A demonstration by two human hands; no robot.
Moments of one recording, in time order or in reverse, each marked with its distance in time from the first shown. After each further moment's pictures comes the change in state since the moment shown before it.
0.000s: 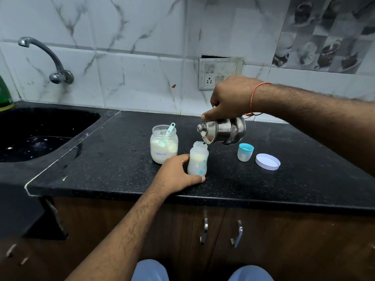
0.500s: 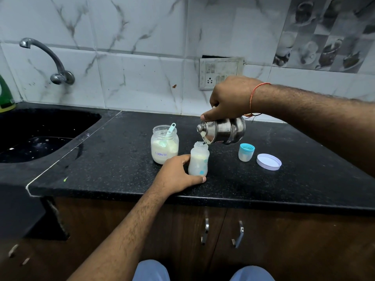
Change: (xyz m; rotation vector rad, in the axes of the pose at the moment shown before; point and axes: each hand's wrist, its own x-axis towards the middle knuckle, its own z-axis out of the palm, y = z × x) left_hand 0.000 0.000 -0.001 0.007 -0.005 0.001; right_hand 0.002 -0.002 0.001 -0.011 0.011 -0.008
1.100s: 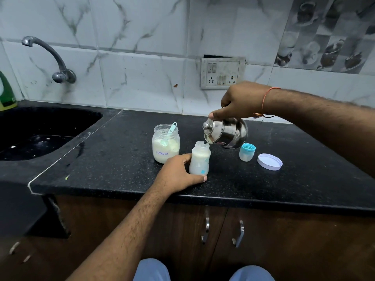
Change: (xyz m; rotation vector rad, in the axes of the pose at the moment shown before) left_hand -0.001 0.001 0.001 -0.005 -0.002 0.010; right_hand -0.006 0.015 0.011 0.163 -0.075 0.095
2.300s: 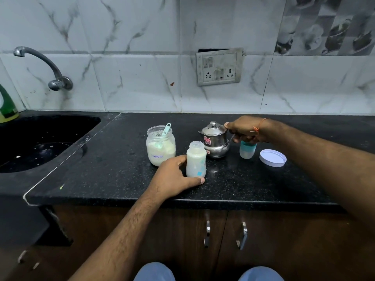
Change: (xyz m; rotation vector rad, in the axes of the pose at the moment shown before) left_hand 0.000 -0.002 0.000 -0.007 -0.004 -0.023; right_hand 0.034 0.066 0.134 1.016 -0.307 0.483
